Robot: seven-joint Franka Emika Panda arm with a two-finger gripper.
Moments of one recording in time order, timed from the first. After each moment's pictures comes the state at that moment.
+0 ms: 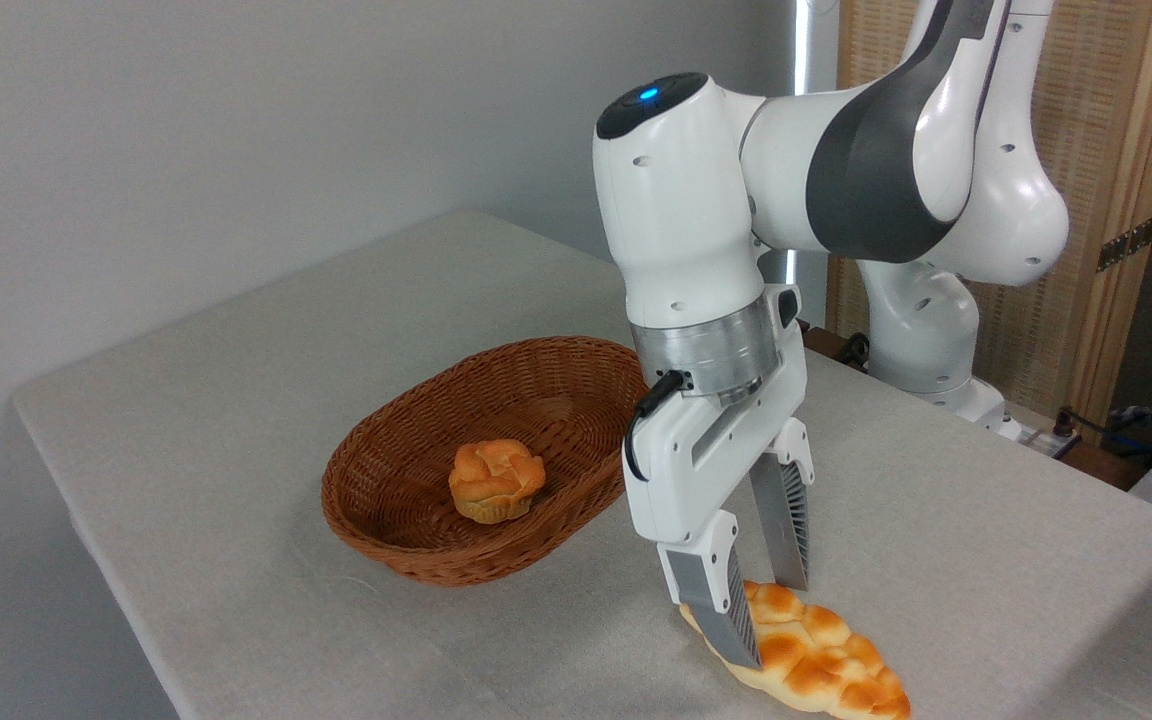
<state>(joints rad) -0.01 -0.23 0.26 -2.37 0.35 2.18 2.07</state>
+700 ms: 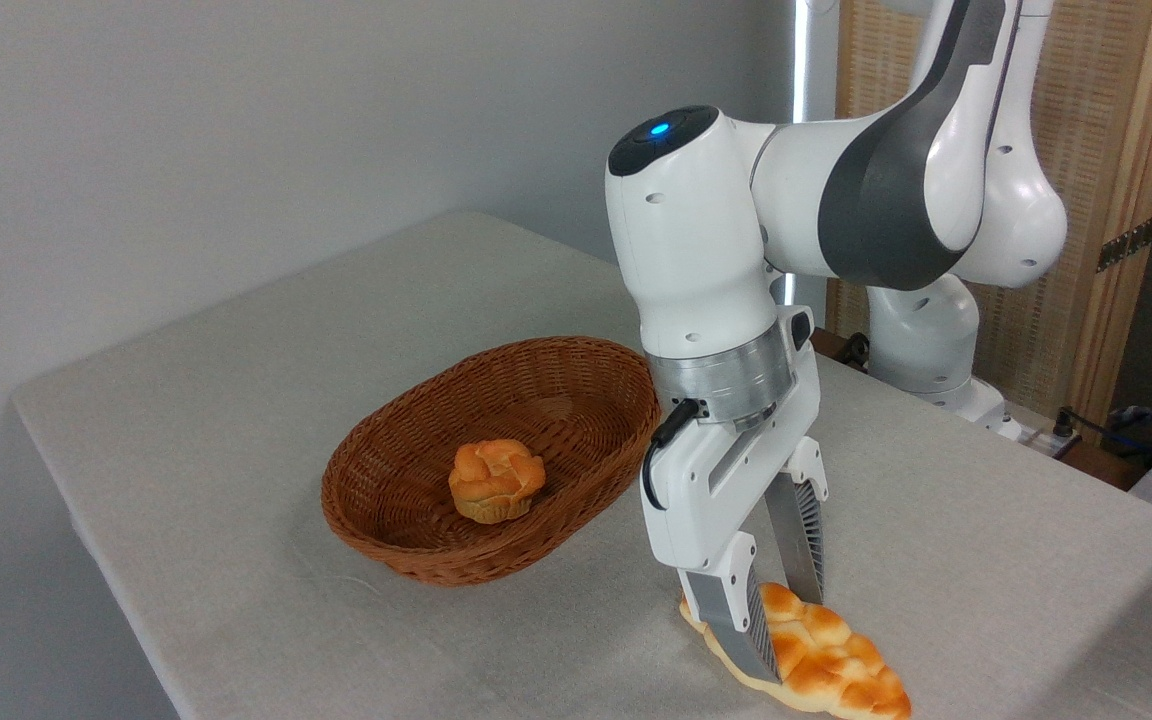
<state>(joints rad) -0.05 -0.21 0.32 -2.39 0.36 2.19 2.09</state>
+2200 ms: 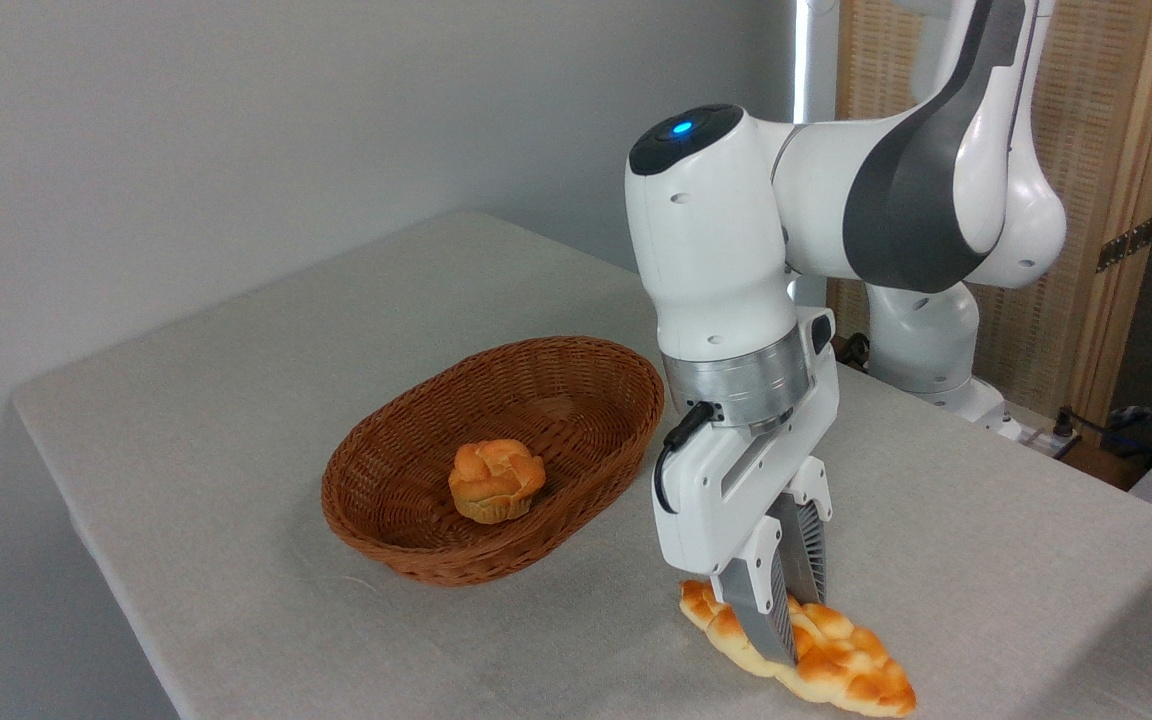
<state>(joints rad) -0.07 -0.22 0.36 -2.38 0.32 2.18 2.15</state>
